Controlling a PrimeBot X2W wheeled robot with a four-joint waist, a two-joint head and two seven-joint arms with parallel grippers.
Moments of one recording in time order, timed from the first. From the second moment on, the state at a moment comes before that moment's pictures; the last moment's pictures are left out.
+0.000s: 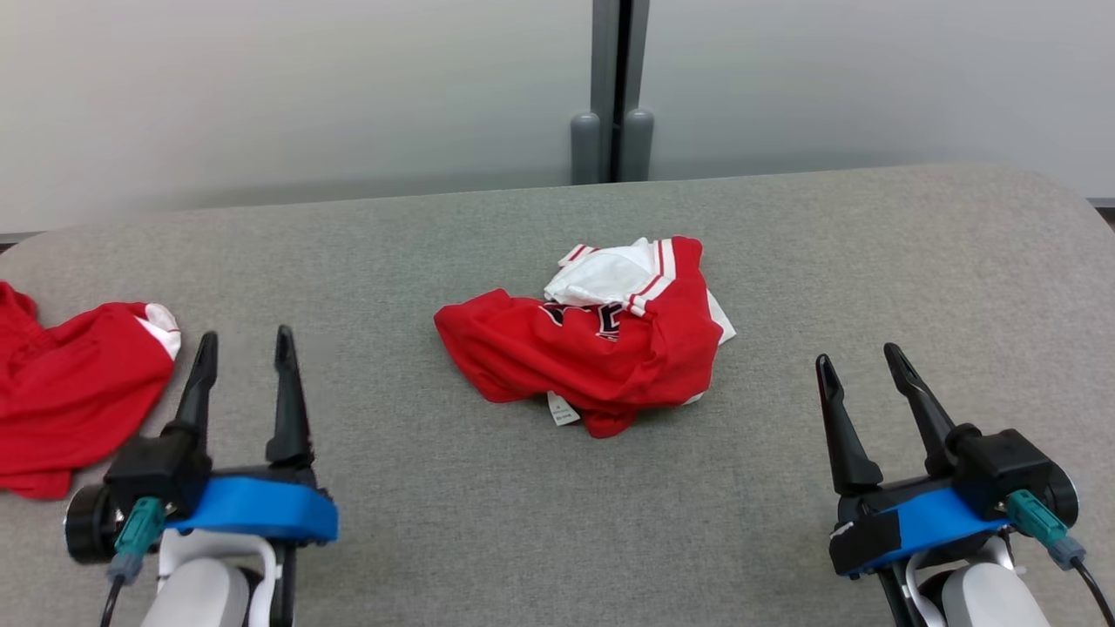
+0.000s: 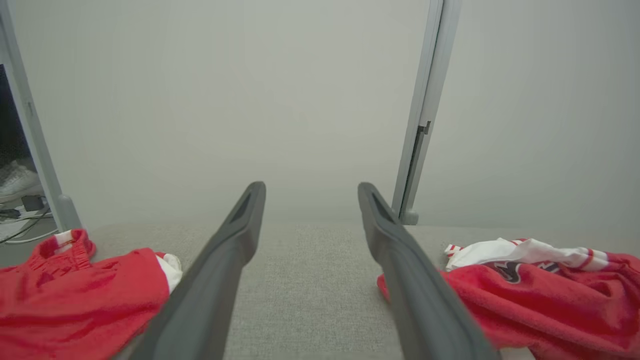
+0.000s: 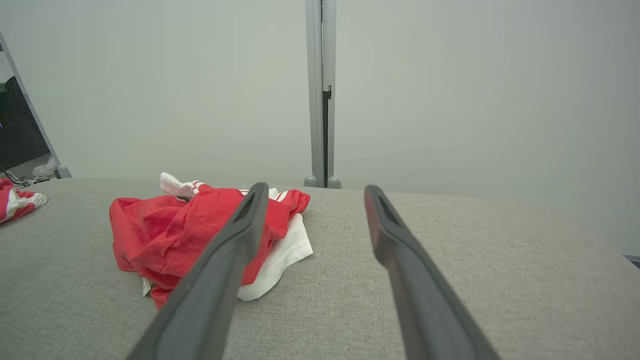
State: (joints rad) left arm -0.20 0.26 -0.24 0.22 -0.40 0.11 -0.26; right arm -0.15 -0.05 0.02 0.18 0.08 0.13 -0.21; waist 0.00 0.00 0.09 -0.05
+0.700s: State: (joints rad) left arm -0.03 0.25 -0.17 0.22 -0.38 0.12 -0.26; right arm -0.09 -0.05 -0.01 0.16 0.07 0.13 -0.18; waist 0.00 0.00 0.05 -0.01
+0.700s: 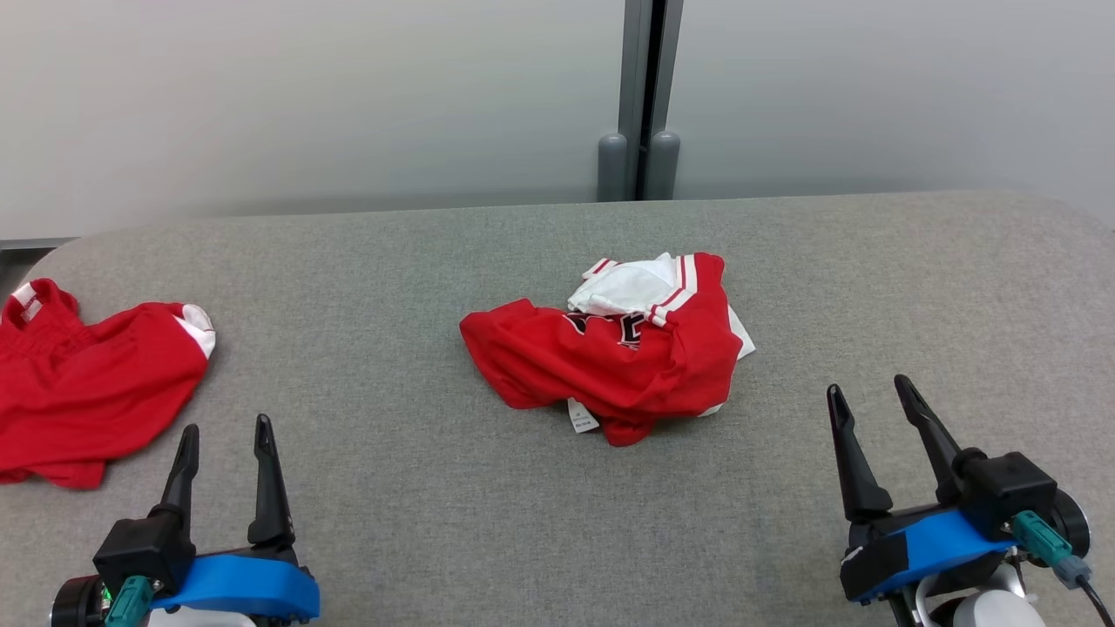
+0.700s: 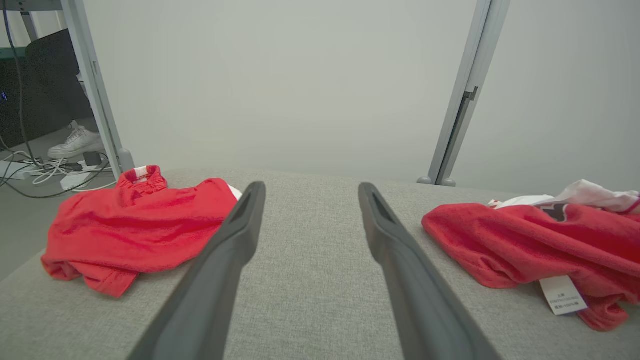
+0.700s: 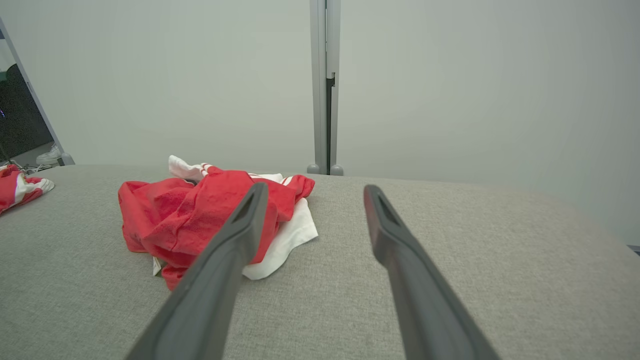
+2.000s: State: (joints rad) left arm -0.13 0.18 -0.18 0.24 -0.34 0.07 -0.26; right arm -0.53 -0.08 0.21 0.40 -0.09 0.13 0.03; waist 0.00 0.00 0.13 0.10
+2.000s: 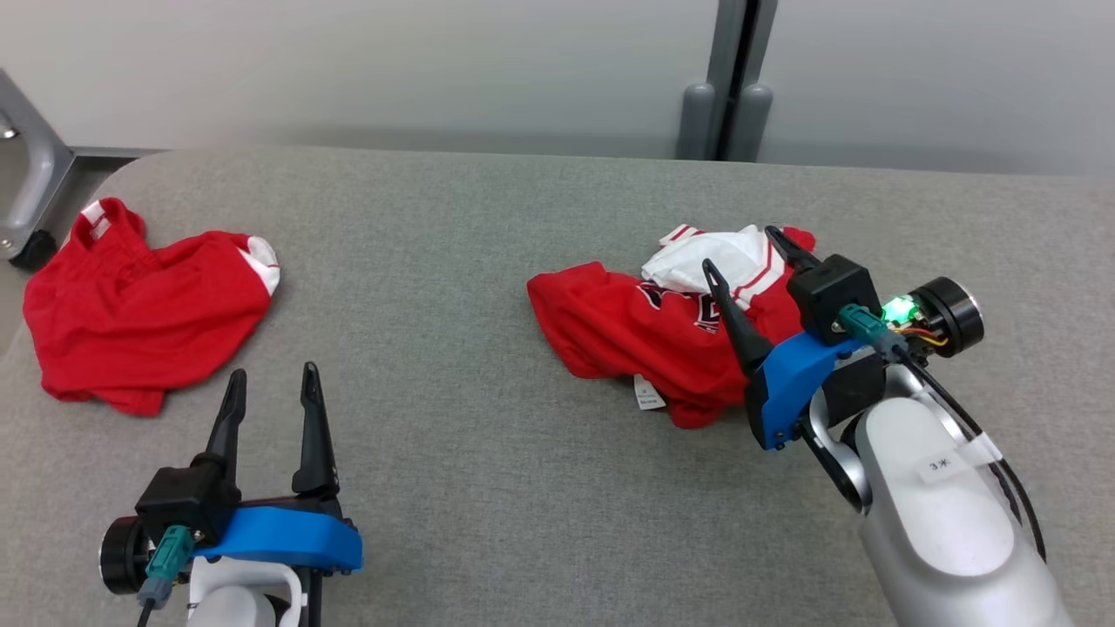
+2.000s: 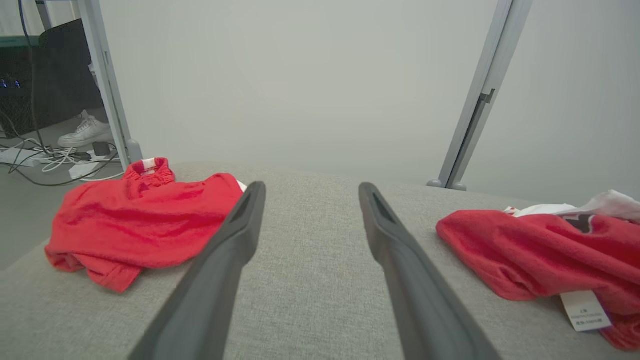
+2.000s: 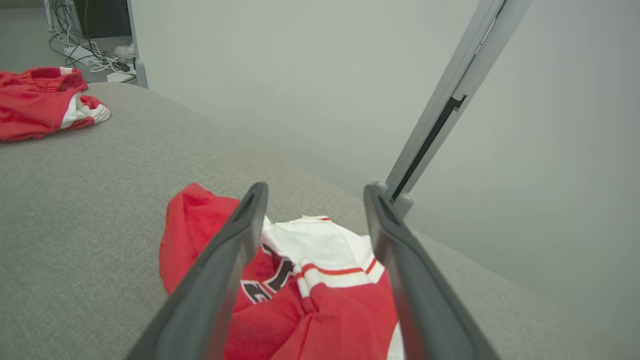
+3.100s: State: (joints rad) left arm -0.12 0.12 -0.12 0.29 -0.29 0.01 -0.26; right arm -0.55 -0.23 -0.25 0.76 0.00 0.13 -0.20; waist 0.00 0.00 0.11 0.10
